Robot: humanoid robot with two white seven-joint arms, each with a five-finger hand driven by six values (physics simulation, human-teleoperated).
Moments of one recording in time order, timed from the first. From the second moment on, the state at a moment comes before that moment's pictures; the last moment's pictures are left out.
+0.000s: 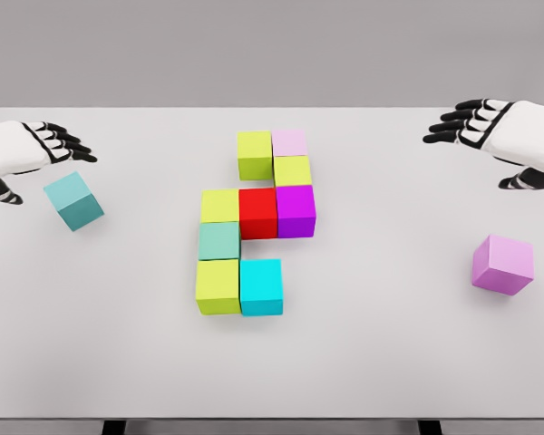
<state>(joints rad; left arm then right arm) -0.77 1.16 -0.80 -1.47 -0.36 -0.61 -0.37 -0.39 -0.99 0.16 -1.73 0.27 -0.61 0.61</state>
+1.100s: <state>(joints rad) -0.73 1.01 -0.81 -1.29 -0.52 -0.61 -0.37 -0.28 -1.14 0.20 -1.69 0.32 -0.61 0.61</state>
